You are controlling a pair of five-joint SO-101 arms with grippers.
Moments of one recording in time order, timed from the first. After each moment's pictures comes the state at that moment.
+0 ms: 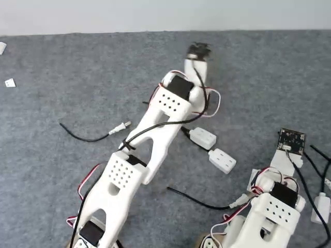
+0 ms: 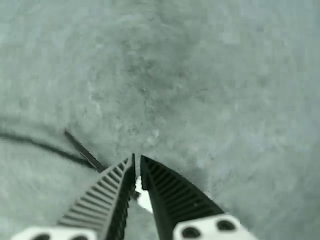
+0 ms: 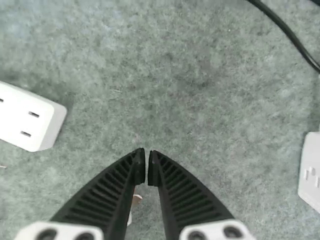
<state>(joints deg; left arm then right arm) 30.8 57.5 -66.7 91.1 33.8 28.7 -58.7 74.3 57.2 13.1</state>
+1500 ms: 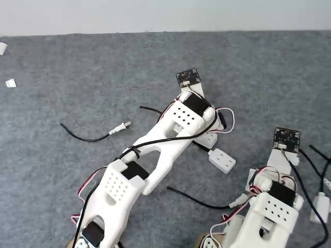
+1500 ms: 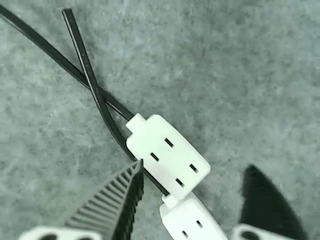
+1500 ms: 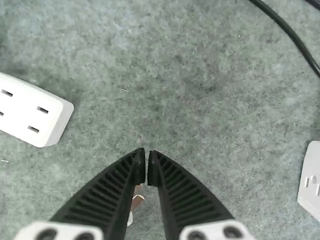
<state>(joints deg) 37.2 43.5 -35.3 81.9 60.9 28.4 -58.7 74.3 57.2 14.7</state>
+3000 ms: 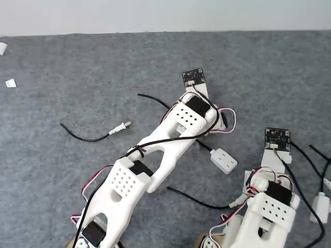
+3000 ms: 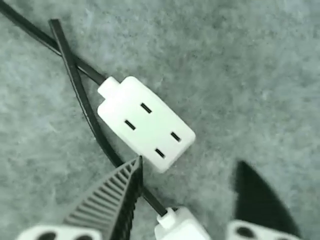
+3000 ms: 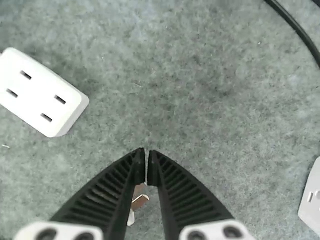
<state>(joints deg) 36.9 50.3 -41.8 78.5 57.8 26.4 -58.7 76.0 56.2 18.9</state>
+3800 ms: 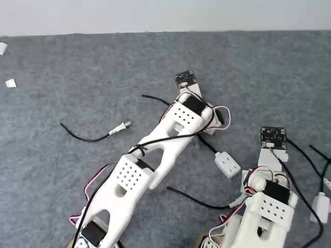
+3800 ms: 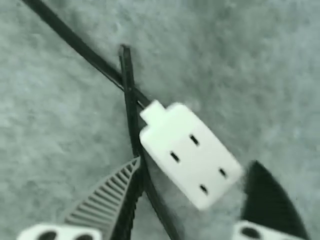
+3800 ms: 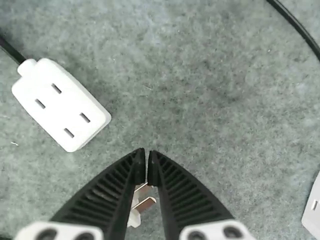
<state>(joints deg) 35.5 59.8 -51.1 79.7 59.5 24.3 -58.7 76.0 56.2 18.9</state>
